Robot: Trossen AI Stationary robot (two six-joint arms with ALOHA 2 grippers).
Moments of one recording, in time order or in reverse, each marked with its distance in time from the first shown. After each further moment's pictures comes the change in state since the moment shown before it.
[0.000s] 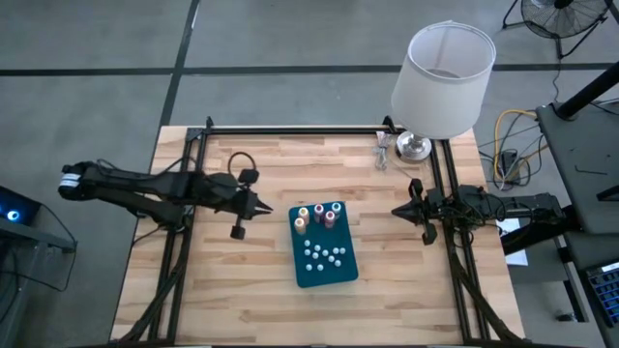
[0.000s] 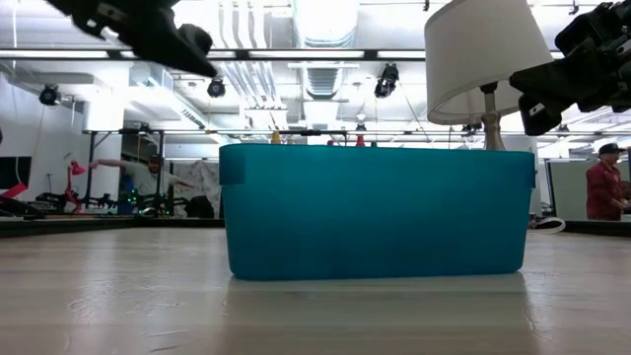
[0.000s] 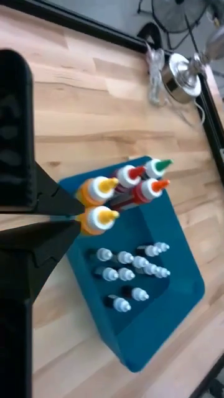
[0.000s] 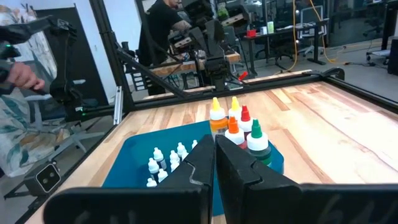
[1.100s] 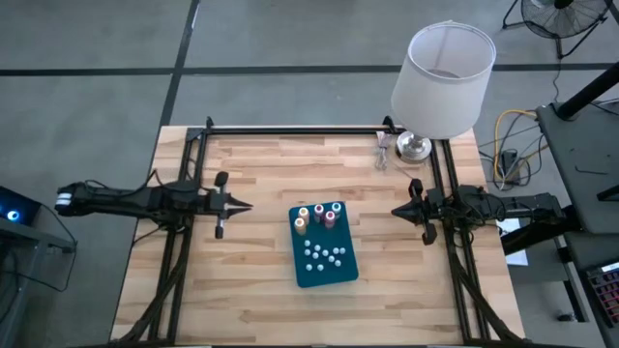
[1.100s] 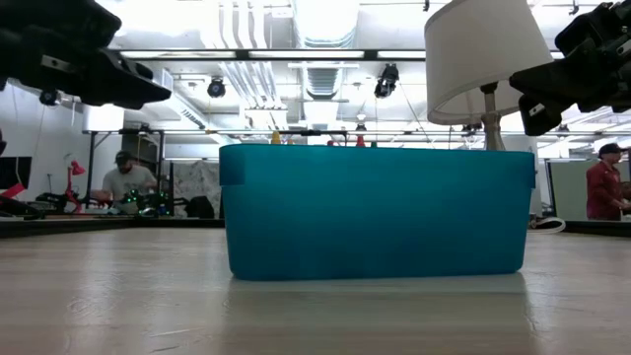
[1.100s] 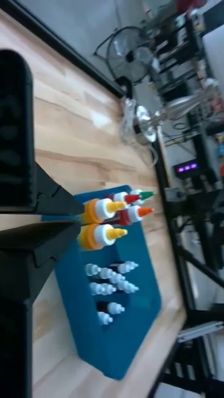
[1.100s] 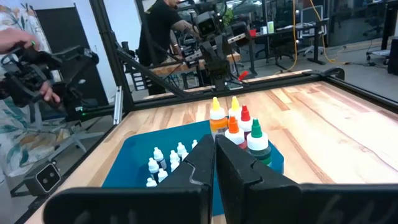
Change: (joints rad) left arm 0.030 -0.591 -0.531 0.294 -0.034 -0.048; right arm 0.000 0.000 0.000 0.000 0.000 0.000
